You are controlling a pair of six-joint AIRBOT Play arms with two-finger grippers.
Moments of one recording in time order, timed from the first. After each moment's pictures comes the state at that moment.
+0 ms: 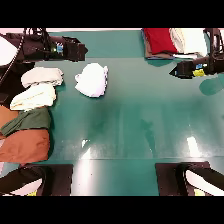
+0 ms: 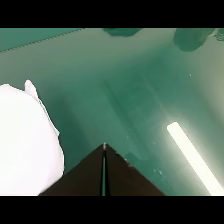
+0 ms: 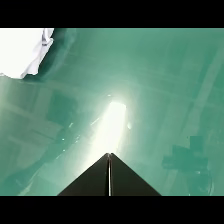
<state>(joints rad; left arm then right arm) -0.44 -1.14 1.55 1.28 -0.90 -1.56 -0.01 -1.10 1.38 -1.10 1.27 1.41</state>
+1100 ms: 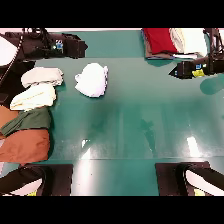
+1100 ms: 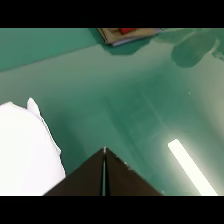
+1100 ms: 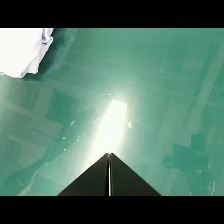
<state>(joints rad) -0.44 -1.14 1.55 1.30 -0.84 -1.56 -0.01 -1.10 1.37 -1.09 1.27 1.41</state>
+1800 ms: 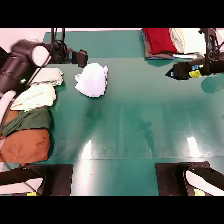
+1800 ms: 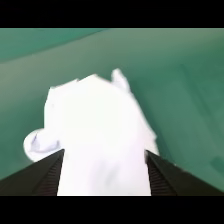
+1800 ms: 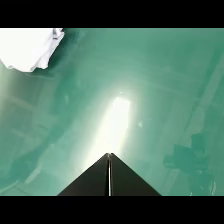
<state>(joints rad) -0.35 -1.41 1.53 1.56 -0.78 -1.64 0.04 -1.10 1.37 -1.09 1.27 1.41</state>
